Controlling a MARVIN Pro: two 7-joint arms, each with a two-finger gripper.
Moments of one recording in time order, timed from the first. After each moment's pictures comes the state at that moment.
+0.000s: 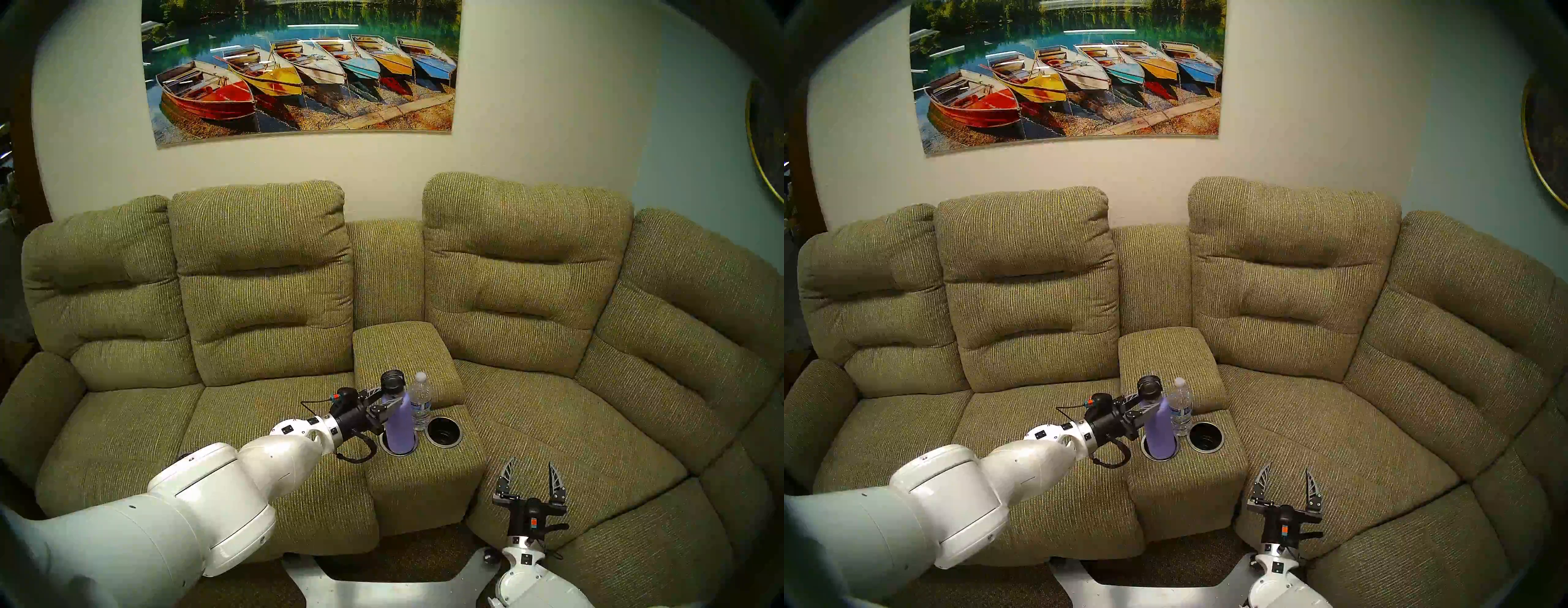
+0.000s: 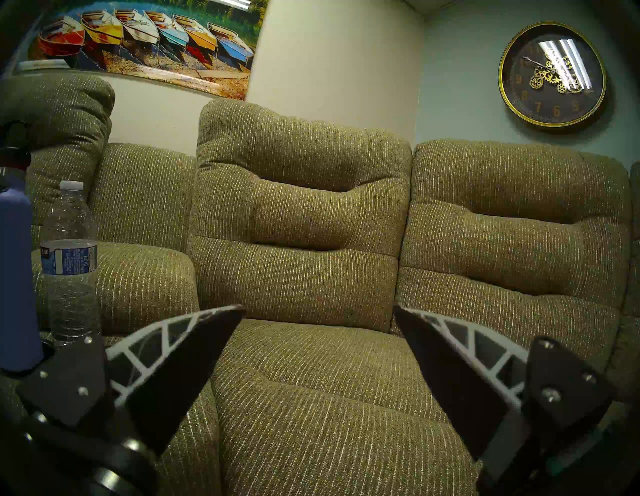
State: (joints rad) left arm 0.89 -1.49 -0.66 -0.13 -1.02 -0.59 -0.93; right arm -1.66 -1.34 1.13 -0.80 -0.11 -0.95 -0.87
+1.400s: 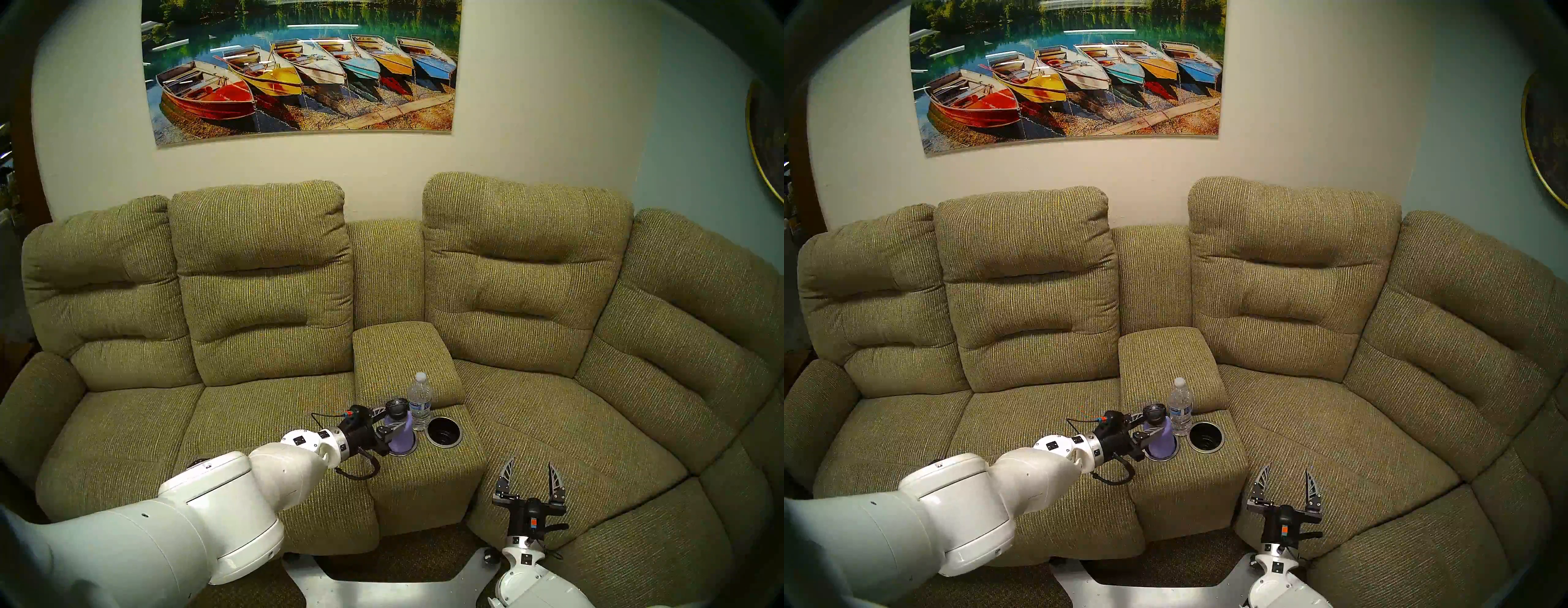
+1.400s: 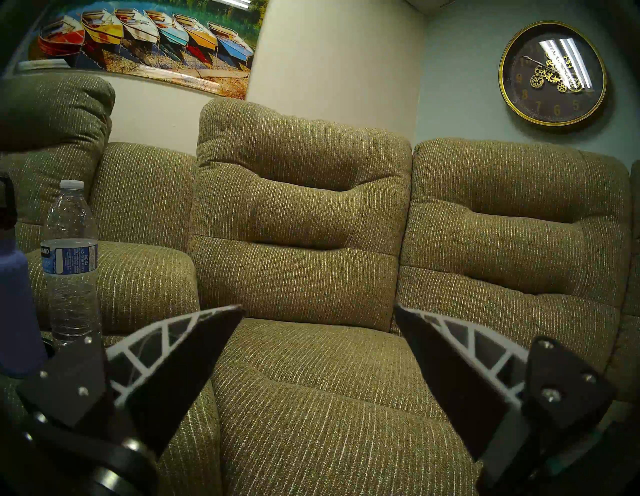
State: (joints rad) left arm 0.91 -1.53 -0.53 -0.10 -0.88 -0.59 -0.75; right arm -1.65 -1.34 1.13 -0.79 -0.10 -0.95 -0.87
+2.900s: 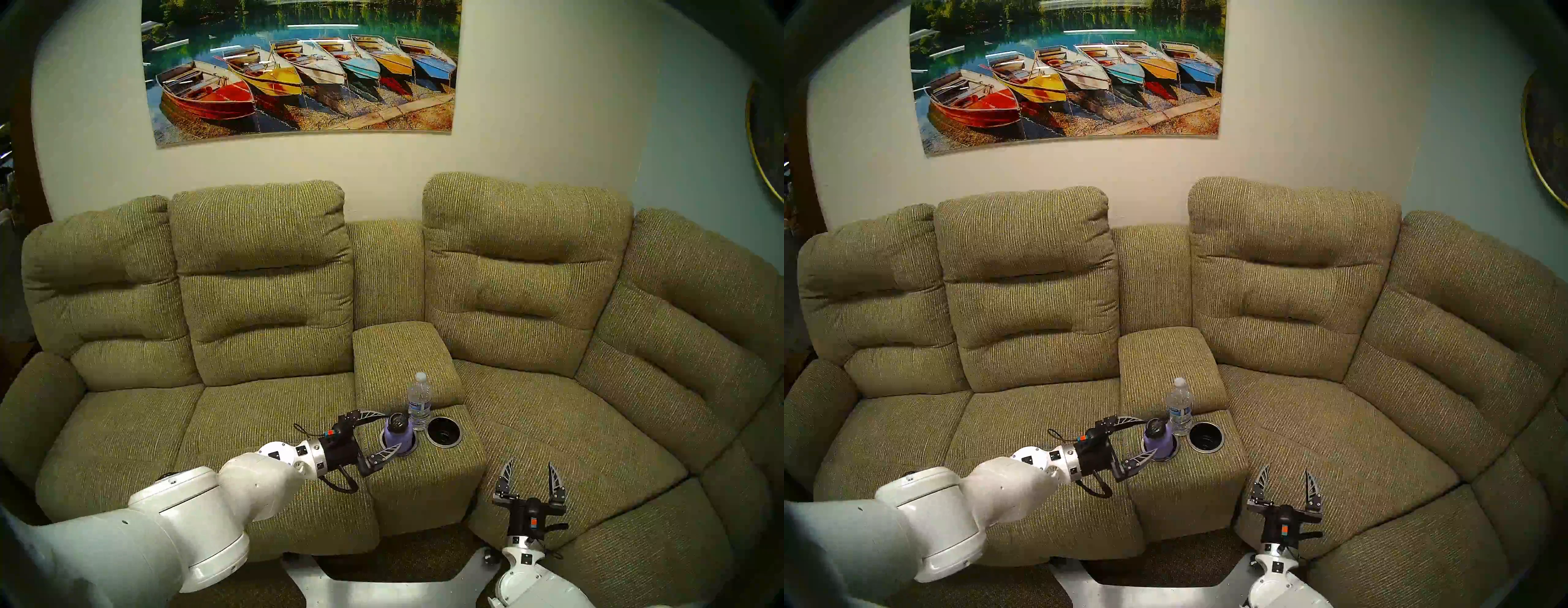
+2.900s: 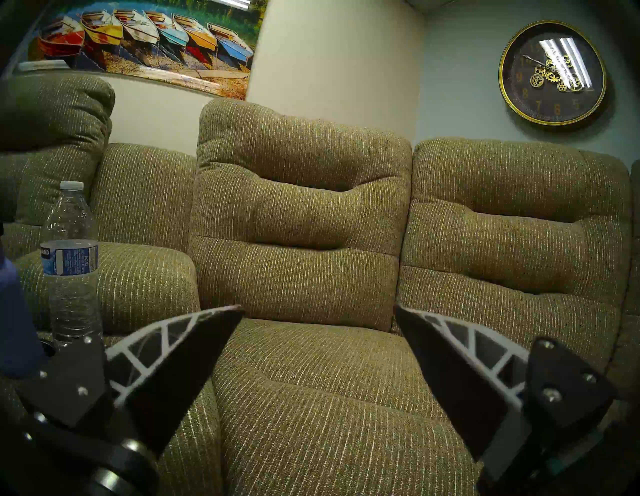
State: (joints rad) left arm 1.00 -1.35 -0.56 -0.26 -0.87 -0.90 -0.93; right arm -1.65 -1.34 1.12 -0.80 -0.10 -0.95 -0.87
